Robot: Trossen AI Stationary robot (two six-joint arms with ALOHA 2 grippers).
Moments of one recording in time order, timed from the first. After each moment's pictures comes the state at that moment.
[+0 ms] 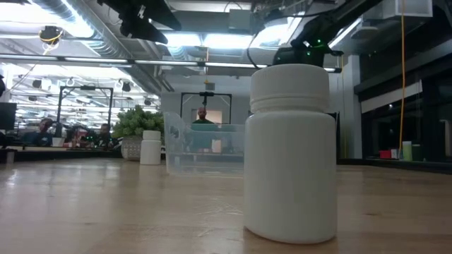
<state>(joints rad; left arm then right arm) 0.06 0.95 0.85 -0.31 -0.51 -0.19 -0.70 1.76 1.38 -0.97 0.08 -0.13</state>
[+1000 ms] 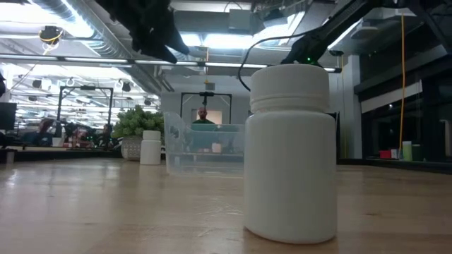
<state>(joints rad) 0.09 1.09 0.85 -0.31 -0.44 -0.17 -0.69 1.91 1.38 -0.96 0.08 -0.14</state>
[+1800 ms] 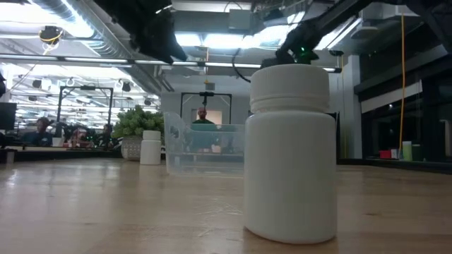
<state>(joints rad) 0.13 1.09 0.85 -0.31 -0.56 -0.08 -0.60 1.90 1.48 -1.09 0.04 -0.16</state>
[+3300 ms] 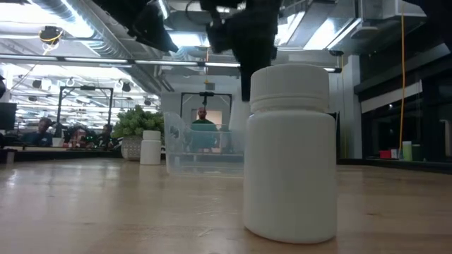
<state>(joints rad) 0.21 0.98 0.85 -0.32 -0.48 0.14 0.02 2.08 1.87 -1.18 0.02 0.18</state>
